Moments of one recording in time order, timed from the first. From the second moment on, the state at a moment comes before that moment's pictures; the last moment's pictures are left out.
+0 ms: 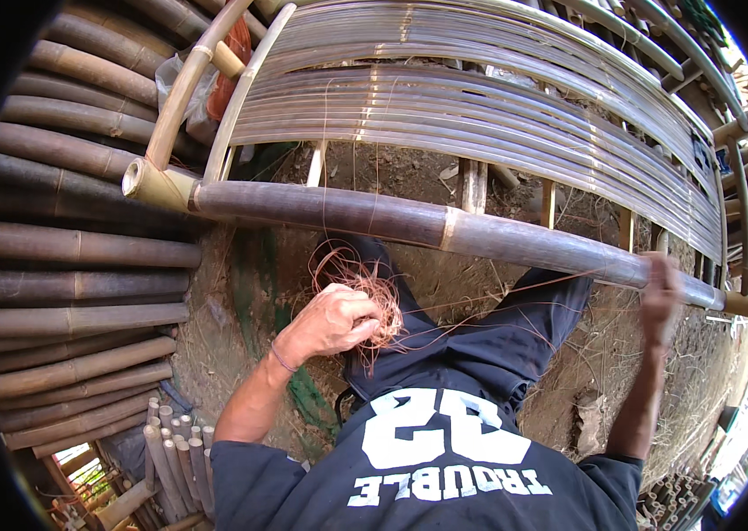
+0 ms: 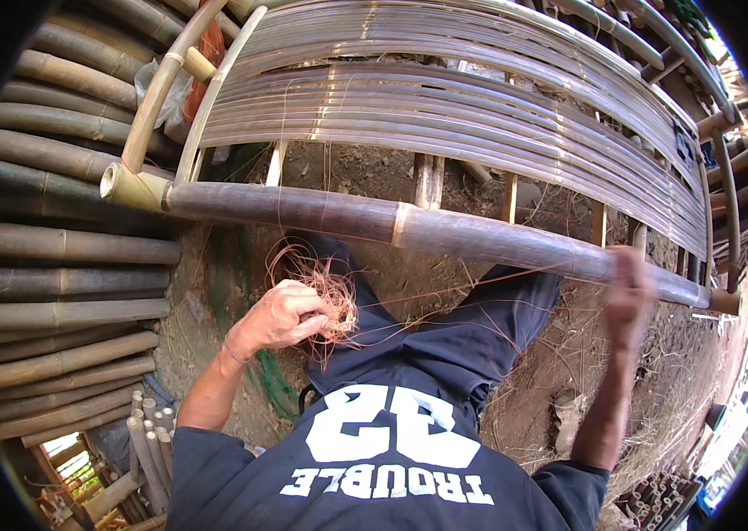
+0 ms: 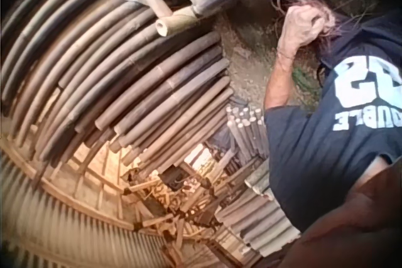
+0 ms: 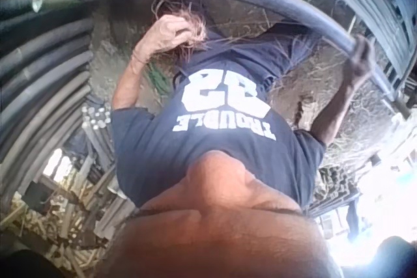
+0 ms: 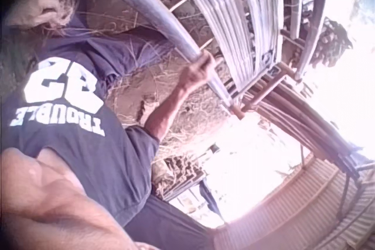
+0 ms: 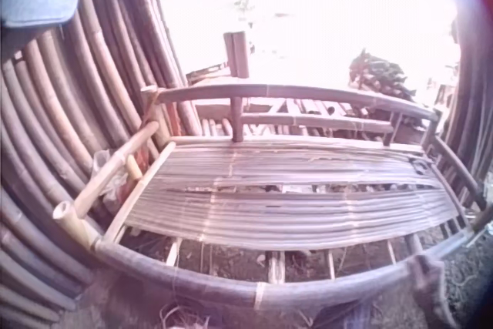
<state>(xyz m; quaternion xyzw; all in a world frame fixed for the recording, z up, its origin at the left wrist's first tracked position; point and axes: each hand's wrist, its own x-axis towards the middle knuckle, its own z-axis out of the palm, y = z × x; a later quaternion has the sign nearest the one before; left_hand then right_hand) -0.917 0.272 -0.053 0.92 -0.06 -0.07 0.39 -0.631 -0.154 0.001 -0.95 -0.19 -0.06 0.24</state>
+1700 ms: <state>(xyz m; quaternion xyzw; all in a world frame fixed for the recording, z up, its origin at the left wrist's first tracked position) -0.835 0.230 -0.041 0.77 -0.23 0.05 0.60 -0.795 -0.048 0.092 -0.77 -0.18 0.17 0.58</state>
